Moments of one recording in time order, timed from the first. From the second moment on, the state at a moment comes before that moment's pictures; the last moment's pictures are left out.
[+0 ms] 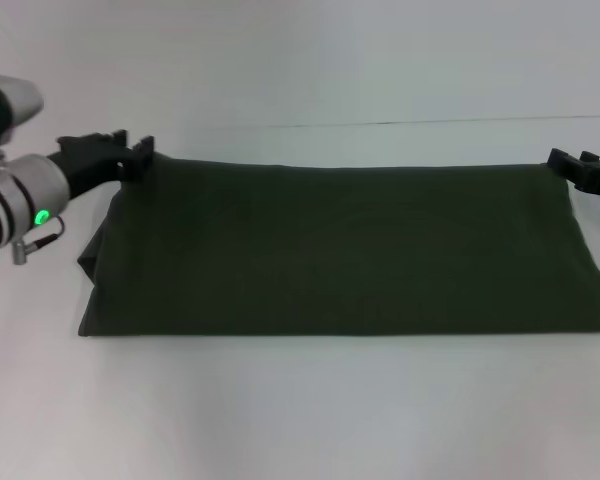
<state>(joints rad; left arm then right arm) -0.78 -2.17 0.44 0.50 1.99 0.67 -1.33 0.67 2.08 -0.14 -0.47 -2.09 -0.86 1.46</state>
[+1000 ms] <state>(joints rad) -0.54 -2.10 0.43 0.82 2.26 1.29 -1.84 0.48 2.08 -0.21 -0.57 -2.03 -1.26 1.41</state>
